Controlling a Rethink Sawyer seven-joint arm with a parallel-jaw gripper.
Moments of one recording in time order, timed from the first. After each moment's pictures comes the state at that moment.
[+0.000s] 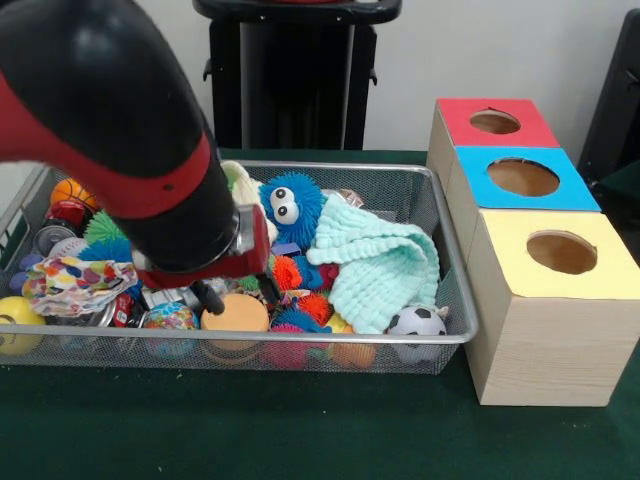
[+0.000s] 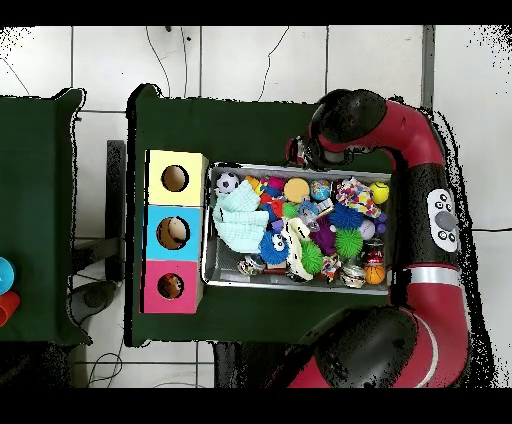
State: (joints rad) arm -0.62 -0.20 0.61 0.82 -0.44 1.45 1.55
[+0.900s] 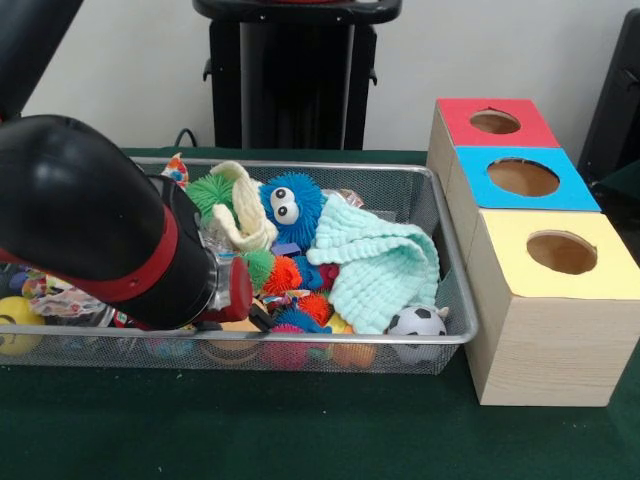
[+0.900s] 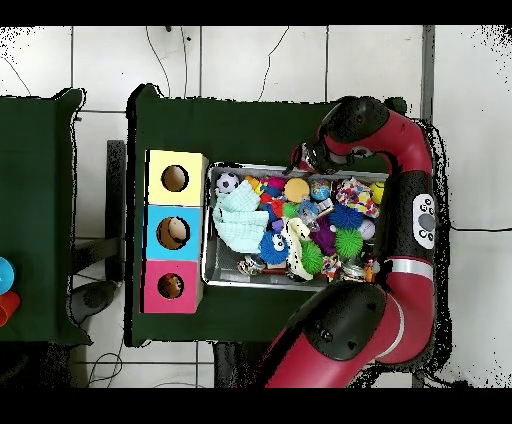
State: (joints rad) arm -0.60 -0.01 0.60 0.57 -0.42 1.63 1.55
